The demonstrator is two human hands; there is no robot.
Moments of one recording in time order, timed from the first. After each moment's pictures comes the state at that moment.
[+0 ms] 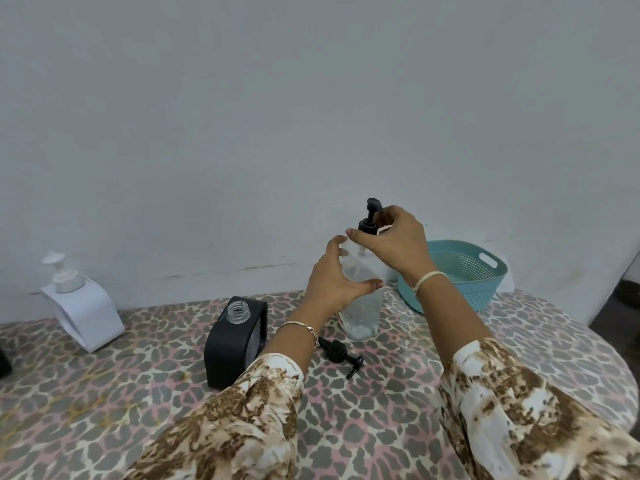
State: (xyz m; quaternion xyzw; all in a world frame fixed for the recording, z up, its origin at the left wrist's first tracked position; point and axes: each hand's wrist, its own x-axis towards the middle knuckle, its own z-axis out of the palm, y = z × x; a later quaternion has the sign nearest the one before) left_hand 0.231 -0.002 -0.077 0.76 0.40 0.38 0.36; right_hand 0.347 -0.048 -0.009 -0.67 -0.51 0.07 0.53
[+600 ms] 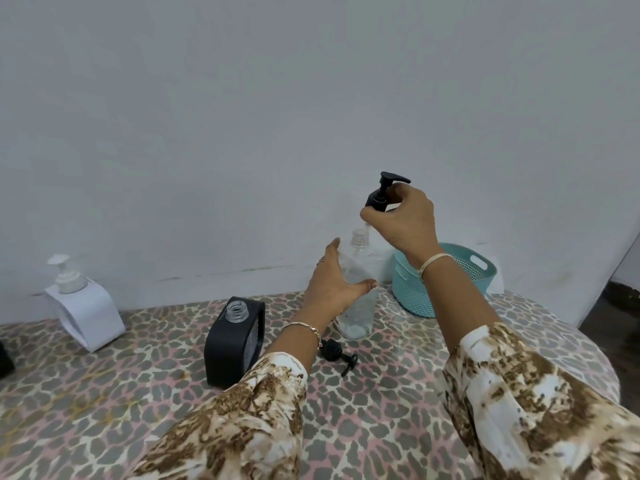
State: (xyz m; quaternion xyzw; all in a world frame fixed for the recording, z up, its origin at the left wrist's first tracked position) left_hand 0.234 -0.012 -0.077 0.76 0.42 0.37 0.34; right_hand 0.343 -0.068 0.033 -0.65 -0.50 0.02 0.57
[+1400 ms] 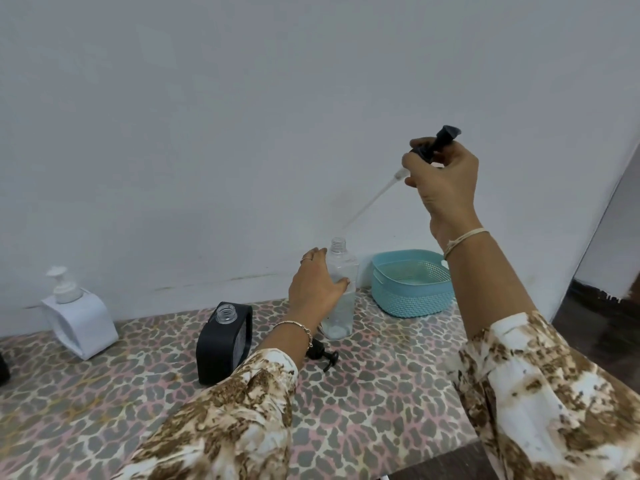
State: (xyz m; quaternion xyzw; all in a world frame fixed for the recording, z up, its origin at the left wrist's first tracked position) left_hand 0.227 -0.048 -0.048 0.80 0.46 0.35 0.17; right_hand 0.362 -0.143 0.107 -0.50 -0.40 0.04 0.77
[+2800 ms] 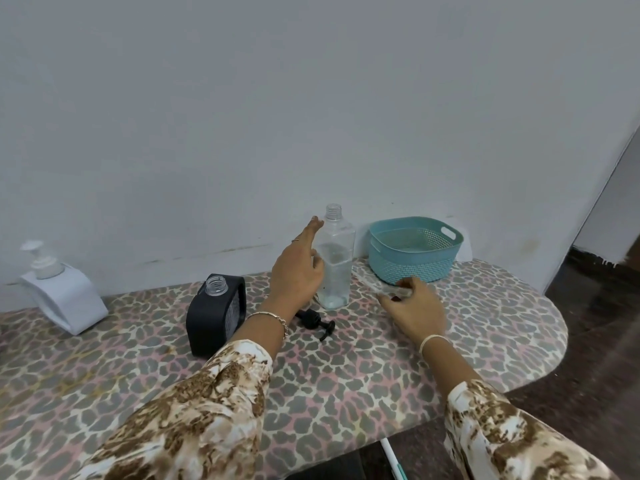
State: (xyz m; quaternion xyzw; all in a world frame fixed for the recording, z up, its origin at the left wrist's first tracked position) left_hand 0.206 -0.043 -0.078 0.82 0.39 0.39 0.19; right_hand 0.398 -0.144 -0.144 -0.83 -0.40 0.02 0.40
